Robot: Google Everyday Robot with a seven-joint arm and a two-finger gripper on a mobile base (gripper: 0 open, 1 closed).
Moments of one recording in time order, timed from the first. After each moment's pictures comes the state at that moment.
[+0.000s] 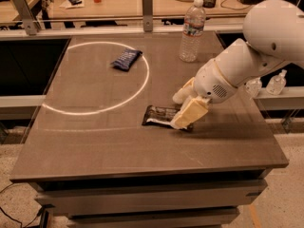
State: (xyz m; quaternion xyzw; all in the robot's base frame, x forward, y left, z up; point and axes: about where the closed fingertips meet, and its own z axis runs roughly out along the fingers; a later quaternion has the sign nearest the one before) arm 0.494 -0.076 0.838 -0.60 0.73 0.24 0.22
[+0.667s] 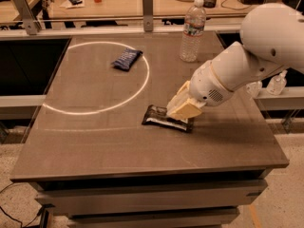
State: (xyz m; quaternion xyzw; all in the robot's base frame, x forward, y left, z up) arm 0.490 -0.067 0.841 -0.61 0.72 0.21 0.25
